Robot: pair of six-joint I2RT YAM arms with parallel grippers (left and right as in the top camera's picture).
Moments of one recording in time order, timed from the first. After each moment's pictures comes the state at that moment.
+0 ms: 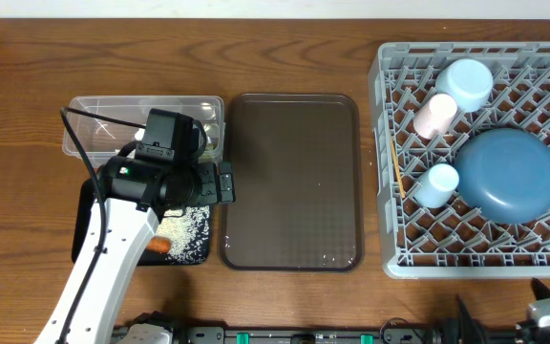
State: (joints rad) left arm -0.21 1.27 1.11 -1.06 0.14 -0.33; right arm 0.00 0.25 1.24 -1.35 -0.17 -0.11
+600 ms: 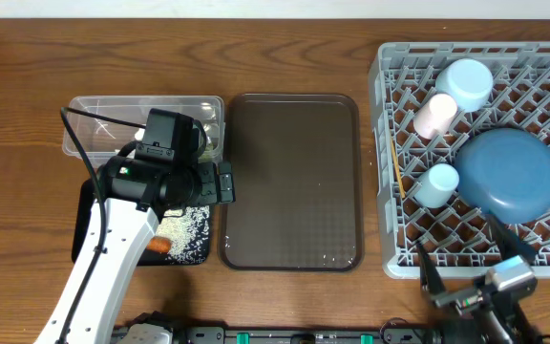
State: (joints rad) left arm -0.21 1.27 1.11 -1.06 0.14 -0.33; right arm 0.00 0.01 0.62 -0.52 -0.40 -0.08
